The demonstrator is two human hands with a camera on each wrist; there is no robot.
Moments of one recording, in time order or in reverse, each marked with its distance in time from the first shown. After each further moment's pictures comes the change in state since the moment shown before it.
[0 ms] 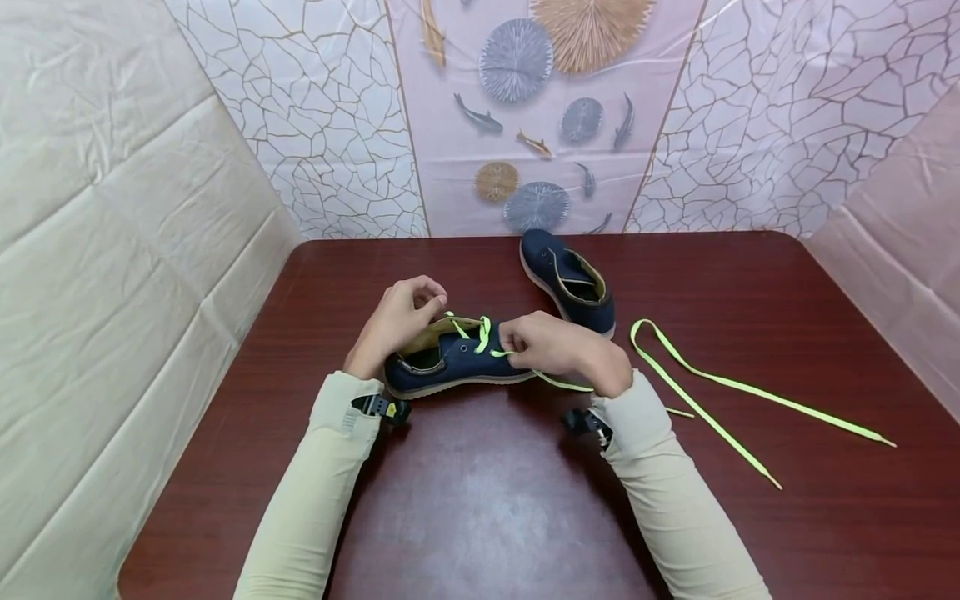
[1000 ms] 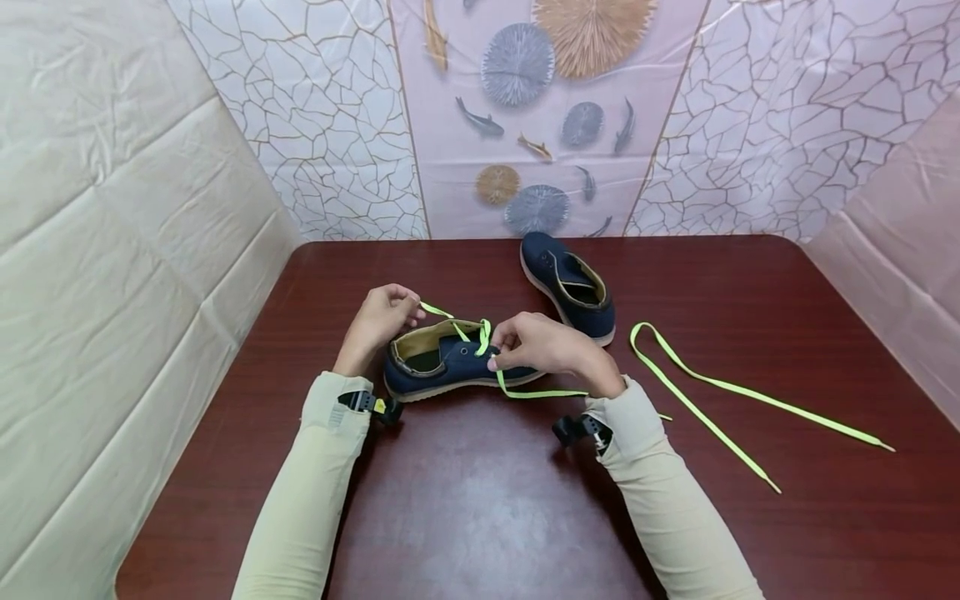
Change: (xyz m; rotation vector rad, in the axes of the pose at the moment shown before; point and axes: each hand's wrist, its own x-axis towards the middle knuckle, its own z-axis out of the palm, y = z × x) left_hand 0.000 -0.027 -0.009 -0.292 0.059 -0.296; right_hand 0.009 -0.003 0.005 0.220 0.055 0.082
